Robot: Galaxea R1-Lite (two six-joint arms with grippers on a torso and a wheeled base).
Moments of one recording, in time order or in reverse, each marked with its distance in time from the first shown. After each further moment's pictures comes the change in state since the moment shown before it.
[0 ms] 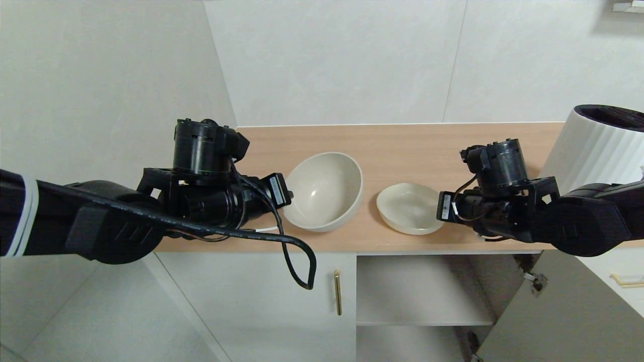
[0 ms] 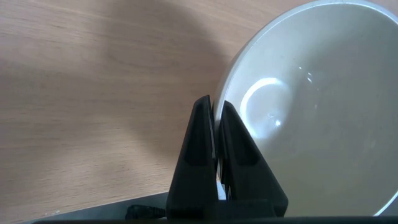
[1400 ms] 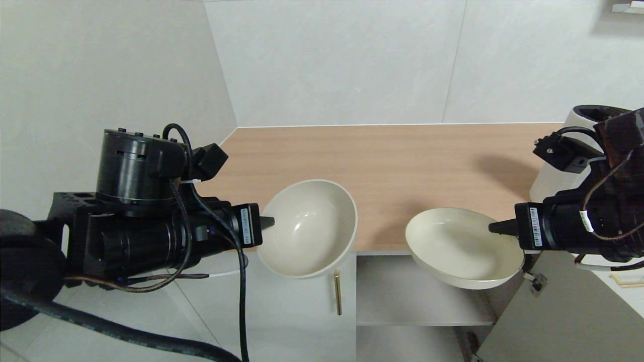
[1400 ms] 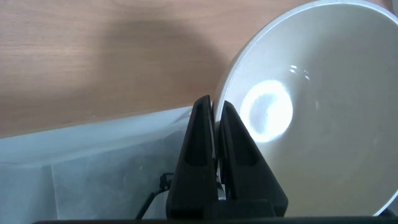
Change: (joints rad) left arm -0.046 -0.242 0.190 0.108 -0.006 0.161; right arm 0.000 -0.431 0.066 0.470 0.303 -0.072
